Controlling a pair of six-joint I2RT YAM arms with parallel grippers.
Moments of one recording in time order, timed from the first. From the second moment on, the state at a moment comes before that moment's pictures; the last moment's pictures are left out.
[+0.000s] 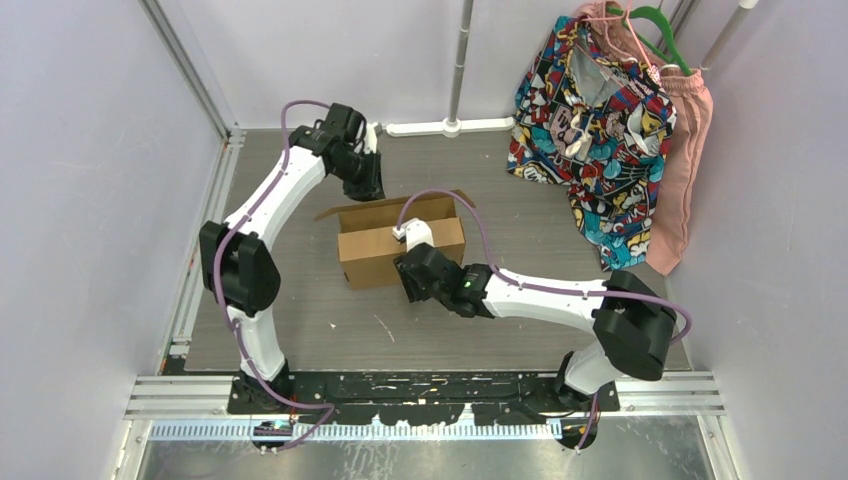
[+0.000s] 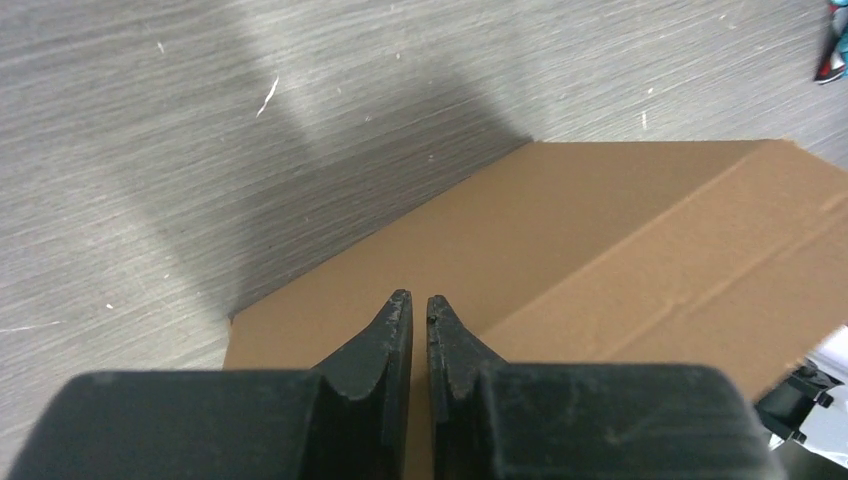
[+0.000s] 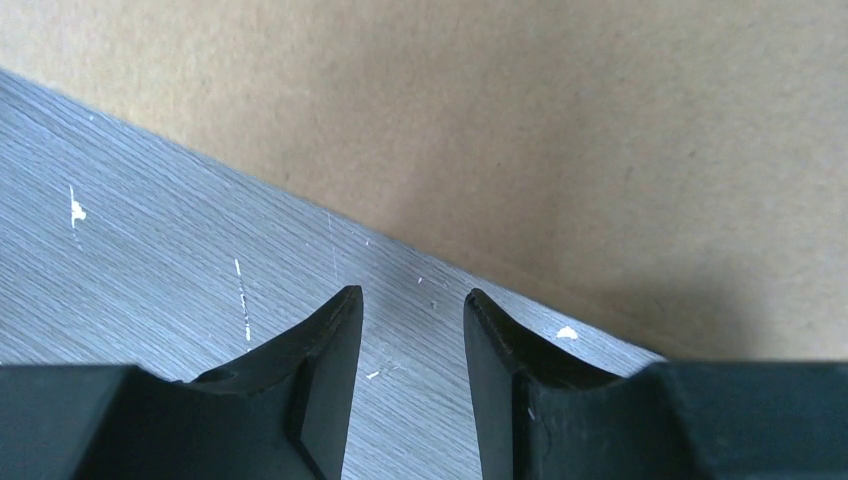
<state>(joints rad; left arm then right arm) -0.38 1.88 1.83 -0.97 0.32 -0.31 1.06 1.50 0.92 -0.15 0.35 0.37</state>
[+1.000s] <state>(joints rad) -0.40 1.91 1.70 -0.97 0.42 -0.29 1.03 1.61 1.15 -0.23 0.41 0.47</state>
